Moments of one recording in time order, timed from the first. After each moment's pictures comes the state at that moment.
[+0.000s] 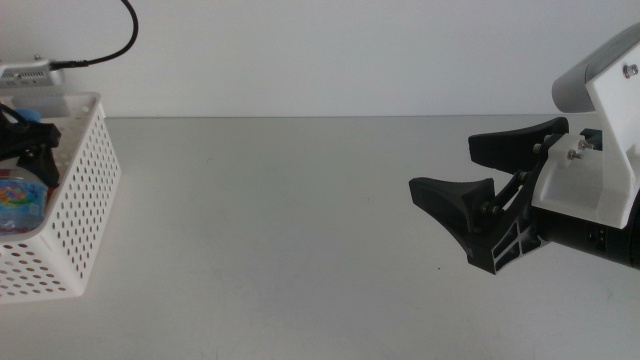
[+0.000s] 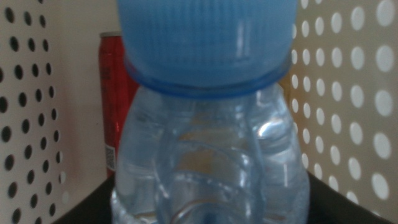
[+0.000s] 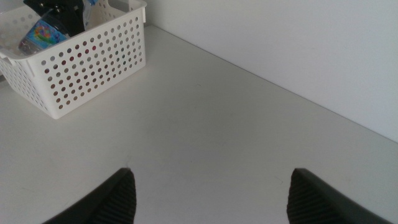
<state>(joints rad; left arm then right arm) 0.27 1.91 -1.63 -0.11 1.14 0.26 0.66 1.00 -0.75 0.21 0.16 -0.24</state>
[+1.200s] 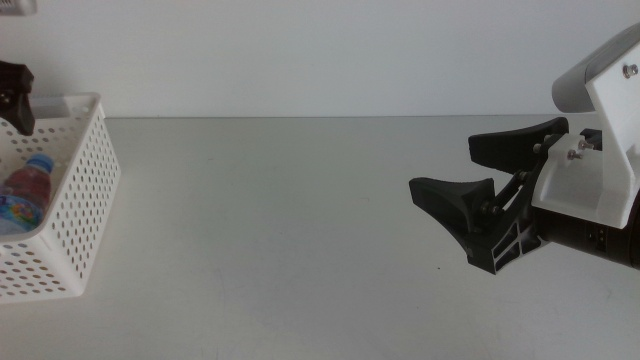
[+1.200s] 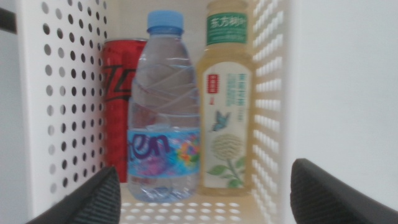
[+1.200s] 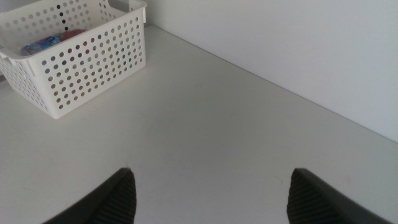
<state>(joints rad) 0.19 1.66 -1.64 0.00 1.23 0.13 0.66 1.00 -0.75 0.21 0.16 -0.24</state>
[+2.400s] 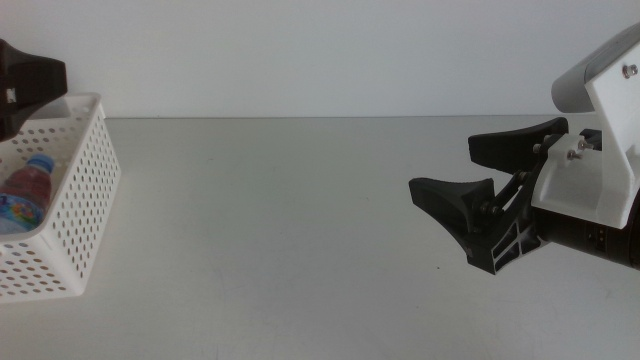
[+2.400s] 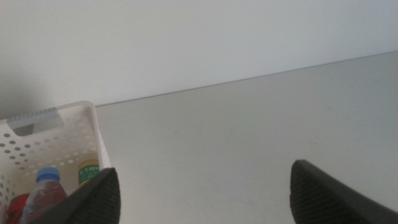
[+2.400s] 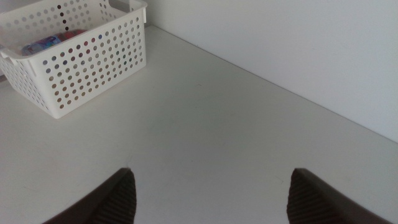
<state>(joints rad) -0.18 0.84 -1.06 -0.10 0.73 0.08 0.66 1.00 -0.75 0.21 0.16 -0.24</state>
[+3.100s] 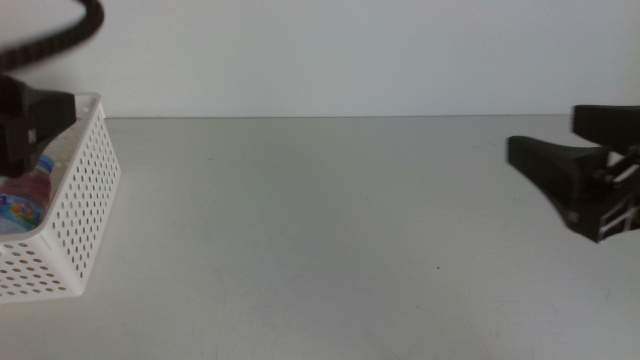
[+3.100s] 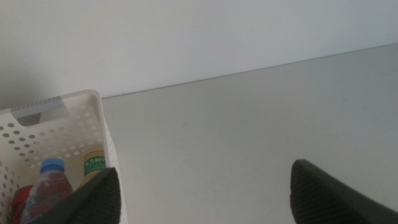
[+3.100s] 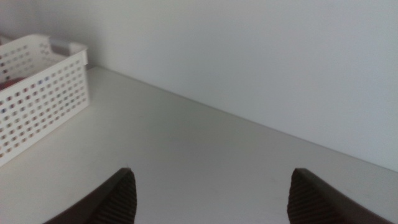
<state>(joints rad) -0.18 0.81 -0.95 -0.06 0.64 0.07 0.49 0.84 -0.69 0.24 0.16 -0.24</state>
